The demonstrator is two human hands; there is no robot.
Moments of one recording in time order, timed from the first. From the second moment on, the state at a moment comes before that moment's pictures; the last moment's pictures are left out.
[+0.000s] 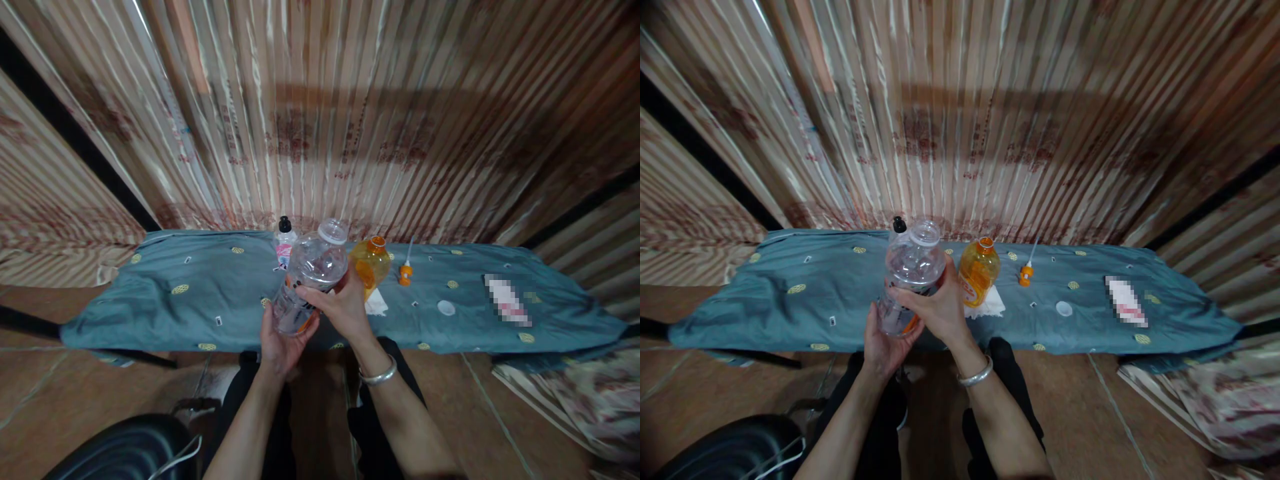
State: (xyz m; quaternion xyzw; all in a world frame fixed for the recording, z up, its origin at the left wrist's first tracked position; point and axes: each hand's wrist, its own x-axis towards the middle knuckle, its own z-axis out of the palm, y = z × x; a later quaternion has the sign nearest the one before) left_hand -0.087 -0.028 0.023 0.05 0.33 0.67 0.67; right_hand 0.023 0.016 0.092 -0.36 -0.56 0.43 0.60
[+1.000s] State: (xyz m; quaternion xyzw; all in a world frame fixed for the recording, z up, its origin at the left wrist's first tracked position) left_hand -0.104 -0.028 0.027 -0.01 0.38 0.69 0.61; right_hand 0.133 0.078 -0.007 -0.53 -0.61 0.31 0.50
